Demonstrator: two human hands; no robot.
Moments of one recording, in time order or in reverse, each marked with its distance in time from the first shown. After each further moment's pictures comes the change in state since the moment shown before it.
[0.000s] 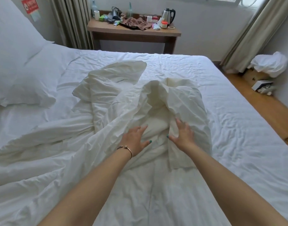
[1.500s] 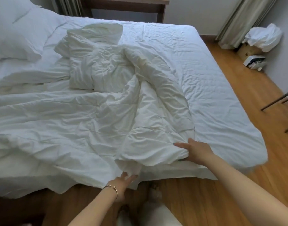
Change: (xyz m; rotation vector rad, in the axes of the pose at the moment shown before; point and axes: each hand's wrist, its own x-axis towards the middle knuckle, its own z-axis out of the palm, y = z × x) left_hand -0.353 0.271 0.231 0.133 -0.812 -0.103; right_hand -0.271 0.374 -0.100 -0.590 -0.441 -0.361
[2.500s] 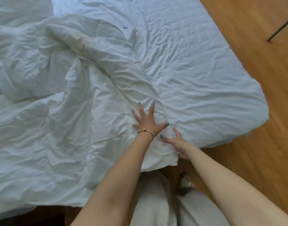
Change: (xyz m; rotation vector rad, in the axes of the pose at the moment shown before) left_hand 0.229 0.235 -0.176 -0.427 0.438 -0.123; right_hand 0.072 0.108 0.119 1.844 -0.326 0.561
